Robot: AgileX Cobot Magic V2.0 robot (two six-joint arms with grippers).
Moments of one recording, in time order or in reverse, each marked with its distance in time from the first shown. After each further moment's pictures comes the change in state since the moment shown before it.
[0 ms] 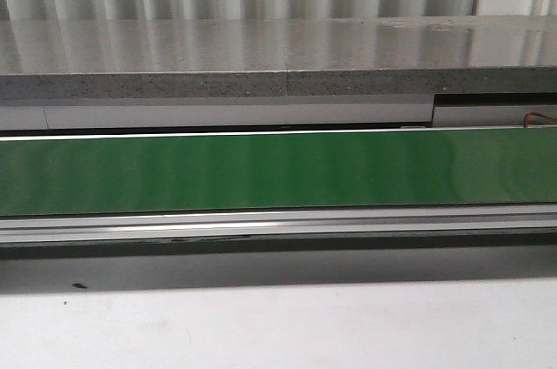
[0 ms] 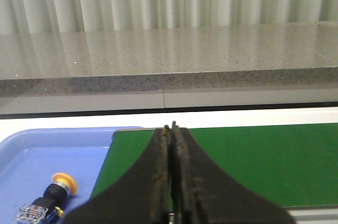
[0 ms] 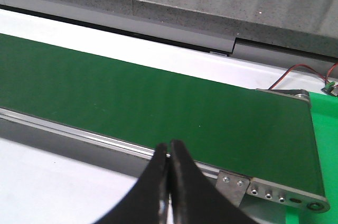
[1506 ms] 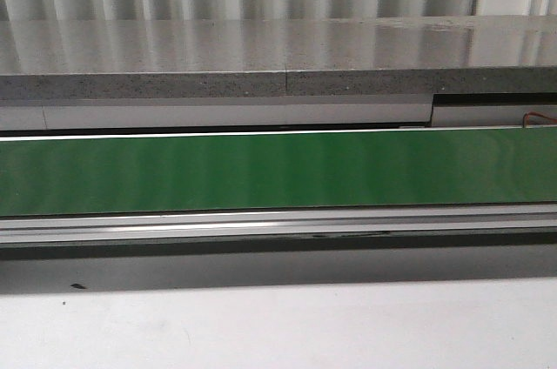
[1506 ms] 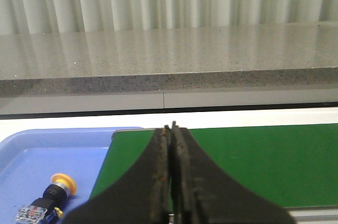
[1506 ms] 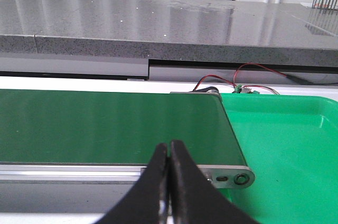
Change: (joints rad) left arm 0.001 0.000 0.000 0.000 -0.002 0.000; right arm -0.185 -0.293 0.355 -0.229 -0.305 0.262
